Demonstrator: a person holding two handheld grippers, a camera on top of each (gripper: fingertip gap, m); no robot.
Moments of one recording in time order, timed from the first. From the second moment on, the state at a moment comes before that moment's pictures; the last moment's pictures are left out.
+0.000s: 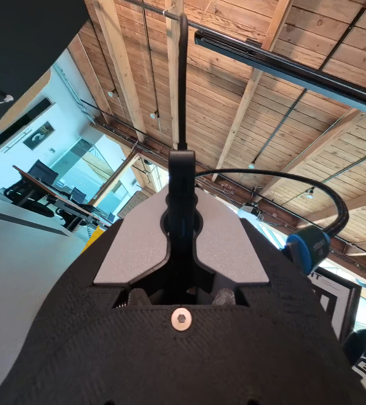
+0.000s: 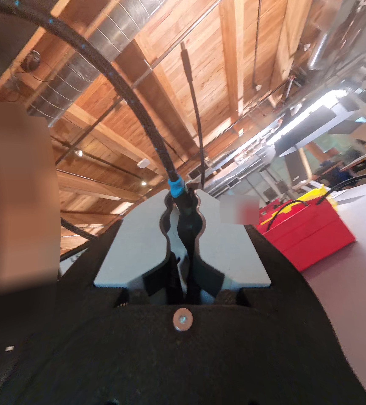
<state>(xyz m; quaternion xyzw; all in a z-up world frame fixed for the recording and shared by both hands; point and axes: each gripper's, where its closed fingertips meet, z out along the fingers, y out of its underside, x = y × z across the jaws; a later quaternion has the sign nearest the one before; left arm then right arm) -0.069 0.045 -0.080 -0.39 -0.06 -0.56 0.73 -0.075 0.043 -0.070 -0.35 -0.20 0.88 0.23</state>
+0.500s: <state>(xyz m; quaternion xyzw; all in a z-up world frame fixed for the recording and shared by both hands) -0.072 0.051 -0.086 -0.42 -0.09 -0.48 0.77 -0.078 0.054 -0.079 -0.41 -0.20 0.82 0.33</state>
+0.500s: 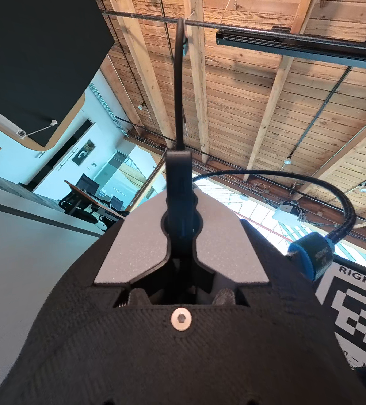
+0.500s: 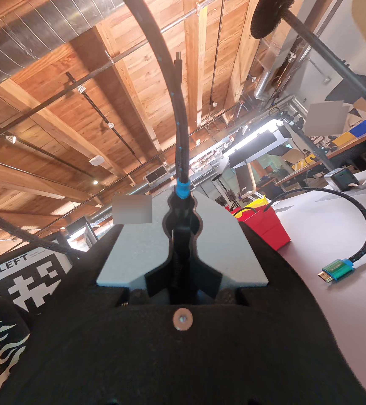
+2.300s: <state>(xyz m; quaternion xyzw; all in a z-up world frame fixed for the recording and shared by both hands) -0.111 0.039 -0.078 -0.42 -0.09 -0.33 0.84 0.325 0.202 0.020 -0.57 -0.06 0.15 0.81</state>
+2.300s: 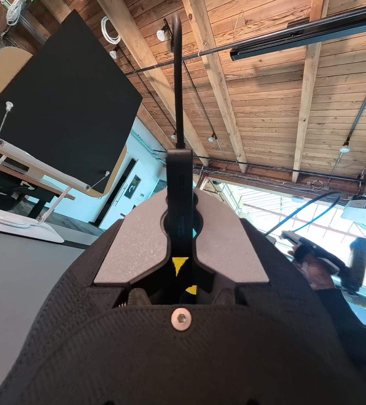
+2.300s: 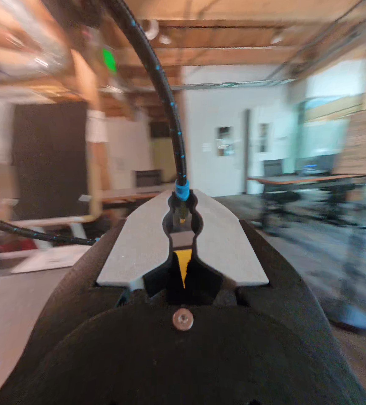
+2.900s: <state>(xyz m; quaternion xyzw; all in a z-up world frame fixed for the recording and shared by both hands) -0.111 0.045 -0.083 -0.43 -0.11 -0.35 0.83 0.352 0.236 -0.147 -0.69 -0.50 -0.27 0.46</state>
